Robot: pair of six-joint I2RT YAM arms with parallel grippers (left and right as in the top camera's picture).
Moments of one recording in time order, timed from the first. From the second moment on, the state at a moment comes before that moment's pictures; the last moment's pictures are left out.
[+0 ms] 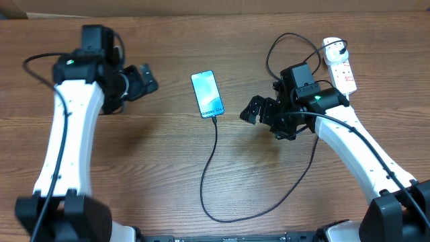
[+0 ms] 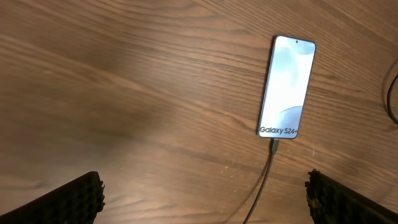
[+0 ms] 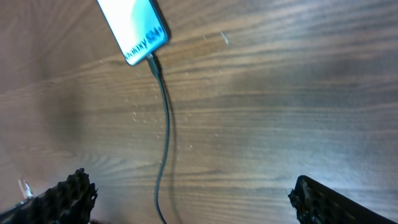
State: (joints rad) left arm 0.03 1.63 1.59 -1.19 0.16 -0.43; right arm 0.31 1.57 1.18 -0.86 -0.41 0.62
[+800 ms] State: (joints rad) left arm 0.04 1.55 1.59 -1.21 0.08 -0.41; right arm 0.31 1.57 1.18 -0.90 -0.41 0.60
